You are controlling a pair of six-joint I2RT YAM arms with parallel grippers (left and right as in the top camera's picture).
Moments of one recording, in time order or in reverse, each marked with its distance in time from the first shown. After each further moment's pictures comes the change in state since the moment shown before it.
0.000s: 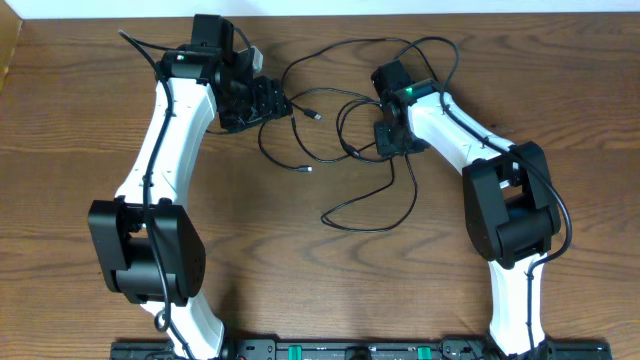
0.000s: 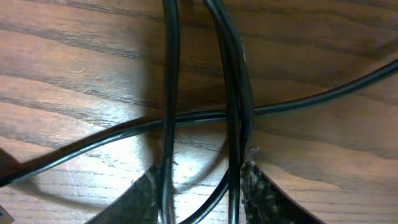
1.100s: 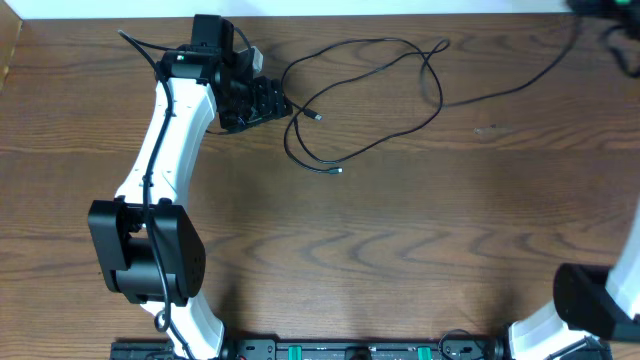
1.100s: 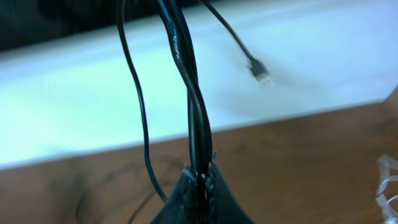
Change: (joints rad) left arm 0.000 0.000 0.000 0.000 0.000 0.000; right arm -0.470 -0.441 0.861 -0.297 -0.135 -0.105
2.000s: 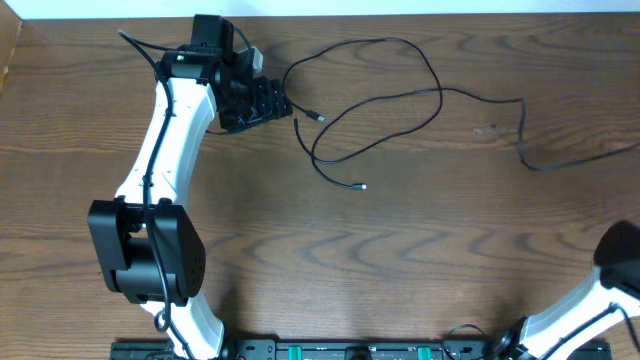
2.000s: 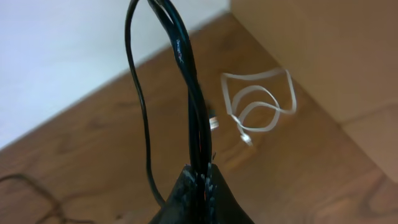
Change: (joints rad) left arm 0.000 0.000 0.000 0.000 0.000 0.000; right arm -0.471 0.251 0.024 -0.124 0.047 -0.068
